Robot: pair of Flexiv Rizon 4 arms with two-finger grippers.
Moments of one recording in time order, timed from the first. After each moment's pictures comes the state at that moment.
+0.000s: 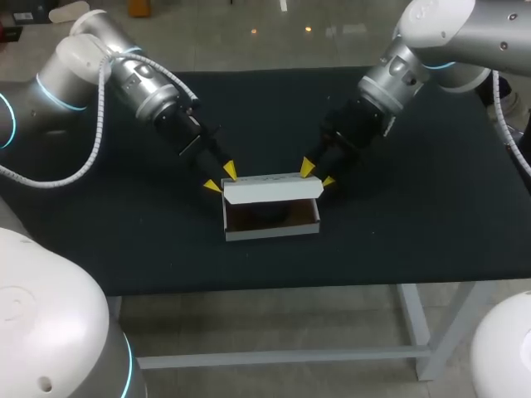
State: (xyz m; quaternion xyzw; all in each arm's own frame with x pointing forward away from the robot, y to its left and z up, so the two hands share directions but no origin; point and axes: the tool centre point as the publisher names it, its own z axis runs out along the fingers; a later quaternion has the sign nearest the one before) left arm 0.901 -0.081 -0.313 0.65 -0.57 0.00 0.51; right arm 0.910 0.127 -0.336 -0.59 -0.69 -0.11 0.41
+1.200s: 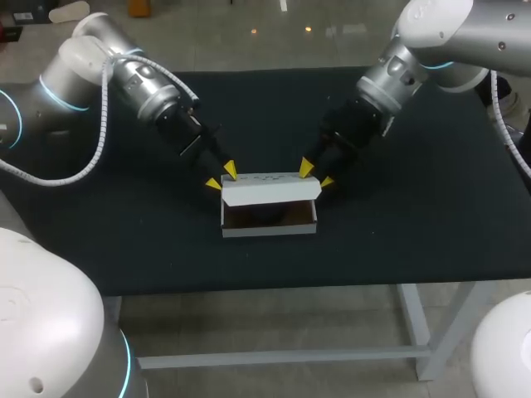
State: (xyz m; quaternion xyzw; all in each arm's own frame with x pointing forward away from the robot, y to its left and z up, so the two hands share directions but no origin) left arm 0.909 -0.083 -0.318 0.65 -0.56 0.00 0.51; right arm 0.910 0.129 -0.337 -0.59 -0.69 -0.11 0.41
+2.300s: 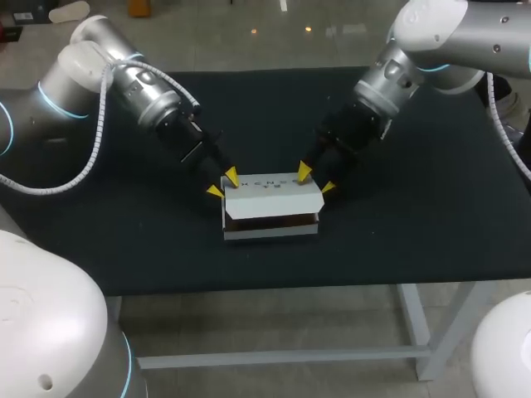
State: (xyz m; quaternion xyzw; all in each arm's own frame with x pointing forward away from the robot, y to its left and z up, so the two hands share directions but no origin) left arm 0.895 -0.085 -0.325 0.66 -0.57 0.01 0.50; right arm 0.906 0.128 -0.346 -0.58 -0.70 -0.10 0.41
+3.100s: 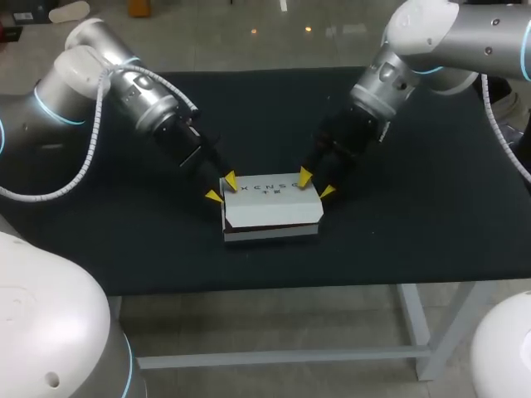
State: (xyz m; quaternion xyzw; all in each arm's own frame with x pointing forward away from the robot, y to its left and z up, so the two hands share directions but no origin) left arm 0.889 -0.083 -0.332 0.66 -0.57 0.02 0.49; right arm 0.904 0.125 -0.357 -0.59 -0.70 -0.08 0.40
